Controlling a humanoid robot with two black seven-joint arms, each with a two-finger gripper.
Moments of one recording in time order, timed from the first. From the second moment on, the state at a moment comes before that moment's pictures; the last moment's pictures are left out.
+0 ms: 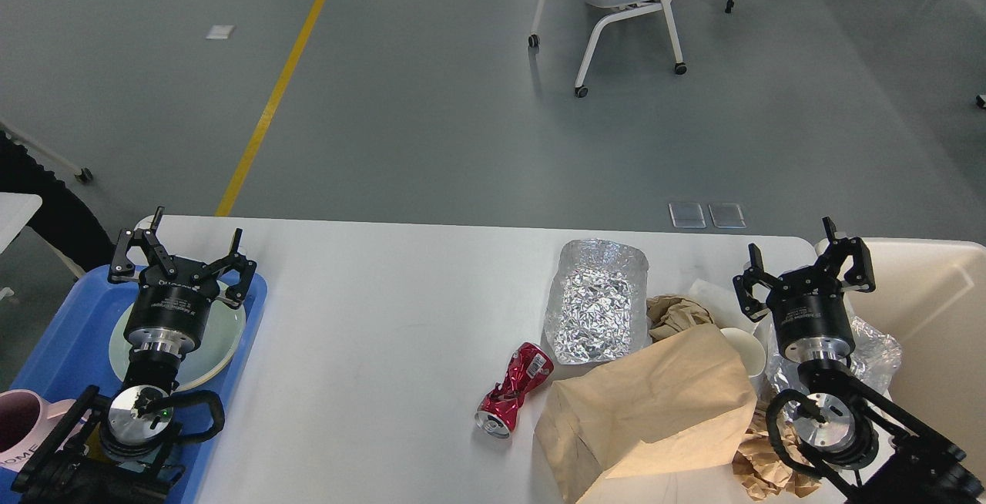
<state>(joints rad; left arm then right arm) -0.26 0.15 -1.46 -0.85 0.13 -0.44 -0.20 0.28 -0.34 0.88 0.94 0.03 0.15 0.66</state>
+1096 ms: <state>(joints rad) -0.31 0.14 -1.41 -0.80 0.13 -0.45 -0.20 0.28 -0.34 0.88 0.94 0.03 0.15 0.66</state>
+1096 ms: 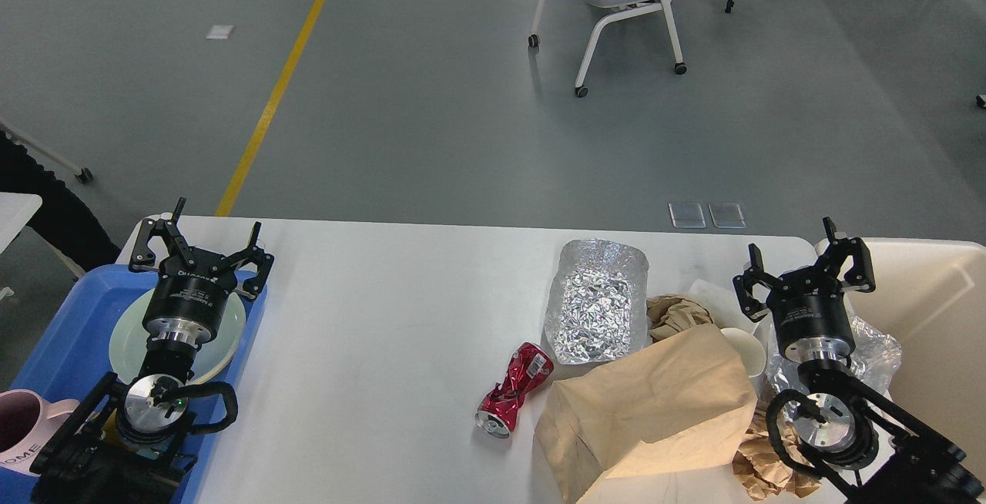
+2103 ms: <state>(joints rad) -0.31 0.14 -1.41 -0.80 0.13 -0.45 -0.20 0.30 -0.43 0.92 0.93 0.04 0.15 0.64</state>
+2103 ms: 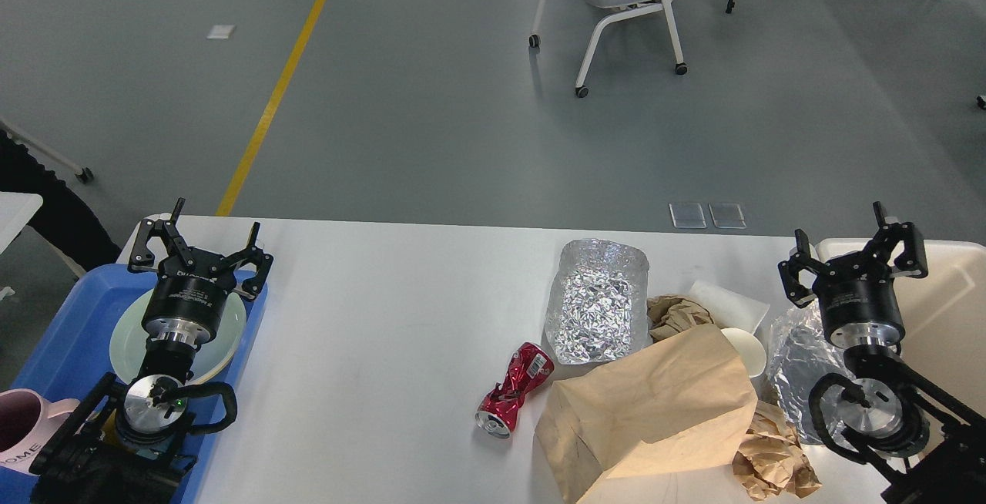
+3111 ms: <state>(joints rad) -0.31 0.14 -1.41 -0.80 0.13 -0.45 -0.20 0.32 -0.37 0.90 0.96 0.04 0.15 0.47</state>
